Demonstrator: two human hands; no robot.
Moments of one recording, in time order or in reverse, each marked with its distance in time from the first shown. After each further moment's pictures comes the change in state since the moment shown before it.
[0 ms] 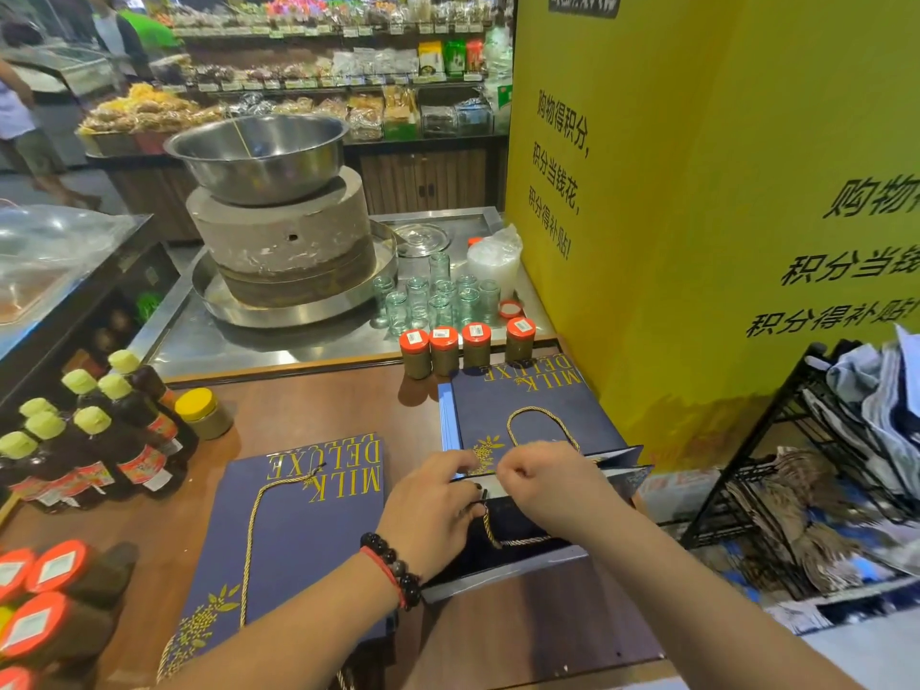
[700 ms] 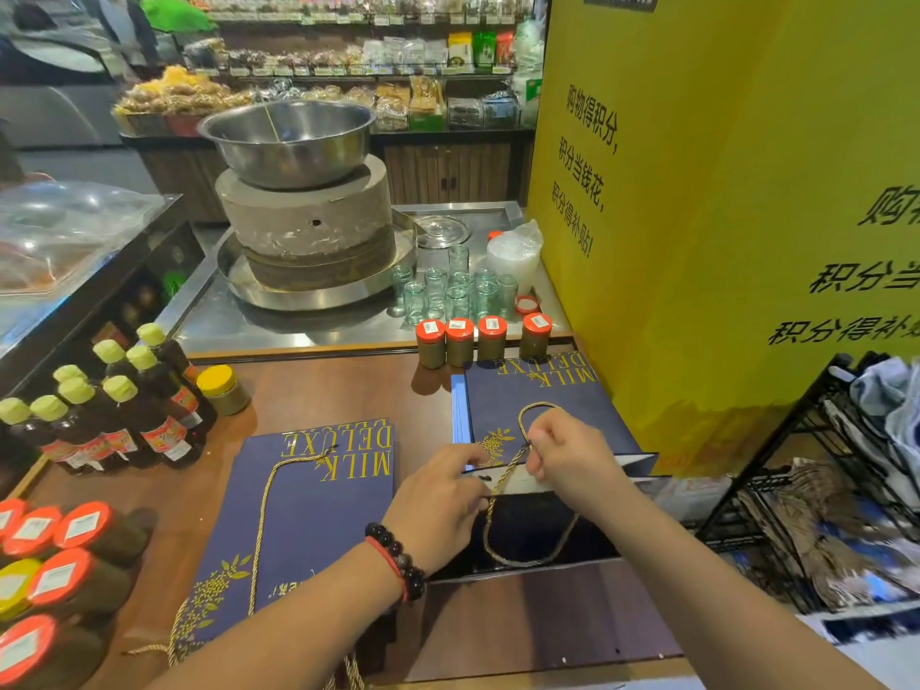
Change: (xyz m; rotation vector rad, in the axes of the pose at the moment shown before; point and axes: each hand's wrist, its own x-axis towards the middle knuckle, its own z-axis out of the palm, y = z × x) left_hand -0.013 0.003 0.000 -0.012 0.010 -0.016; right_hand 0.007 0.007 -0.006 0.439 0.041 0.235
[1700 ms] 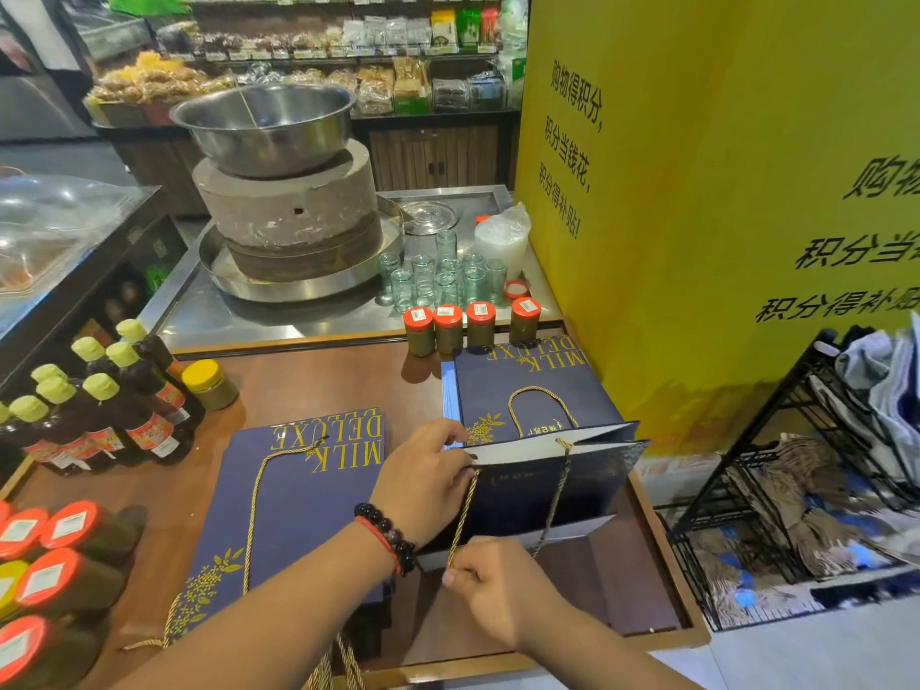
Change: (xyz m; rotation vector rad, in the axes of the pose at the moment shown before) left_hand 0.013 0.001 0.000 0.050 0.034 -0.060; right_hand -0.078 0.036 0.085 -0.114 -0.434 -0.184
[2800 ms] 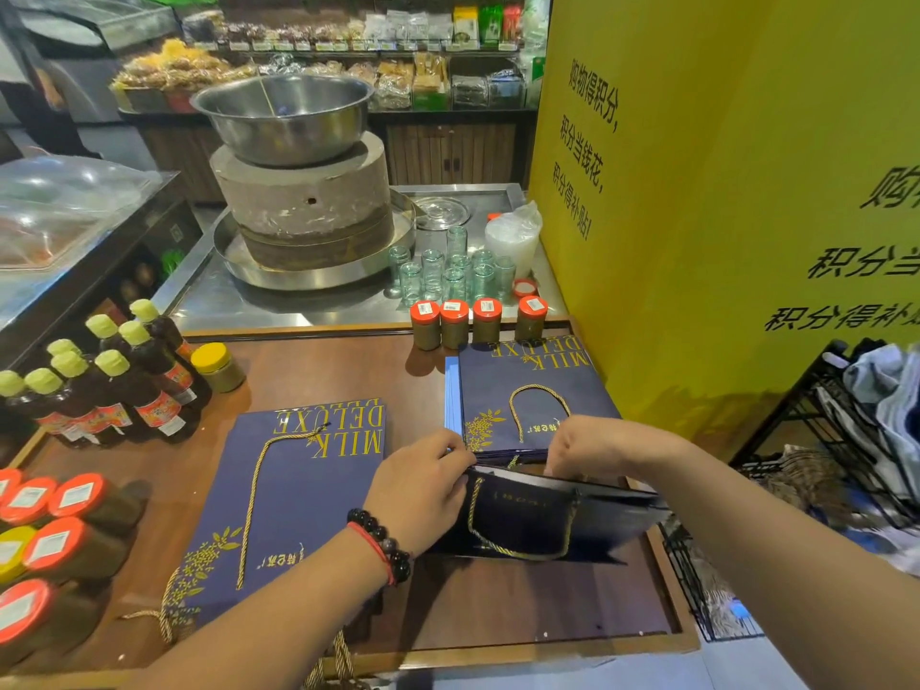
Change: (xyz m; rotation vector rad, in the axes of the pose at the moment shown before) left_hand -0.016 0.011 0.000 0.037 -0.088 -0.072; right_hand 0.030 0.002 -0.164 -0.217 -0.253 0.393
